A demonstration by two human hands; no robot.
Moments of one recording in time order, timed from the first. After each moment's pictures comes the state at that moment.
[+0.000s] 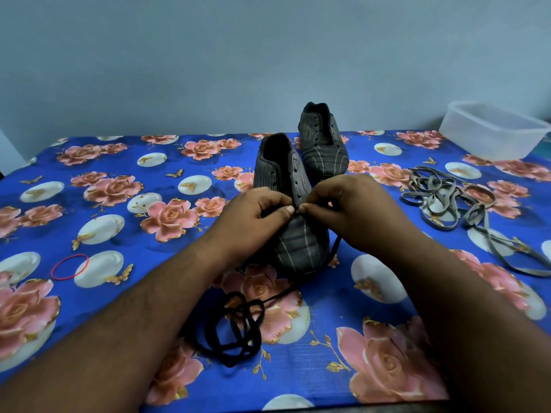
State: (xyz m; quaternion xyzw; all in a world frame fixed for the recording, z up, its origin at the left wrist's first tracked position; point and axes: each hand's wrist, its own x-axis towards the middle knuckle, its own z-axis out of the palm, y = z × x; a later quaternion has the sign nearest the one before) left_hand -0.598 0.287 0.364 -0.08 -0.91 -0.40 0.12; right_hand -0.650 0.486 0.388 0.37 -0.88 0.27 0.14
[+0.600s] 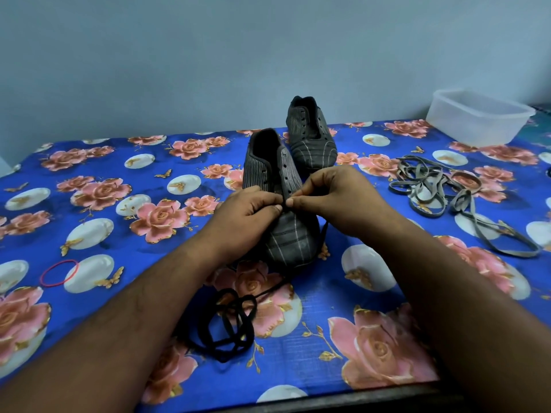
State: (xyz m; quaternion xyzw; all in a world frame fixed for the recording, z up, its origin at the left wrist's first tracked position) left_hand -0.603 0.289 0.359 -0.08 -0.92 -0.38 0.09; right_hand -0.655 0.481 0.383 0.25 -0.83 0.50 -0.04
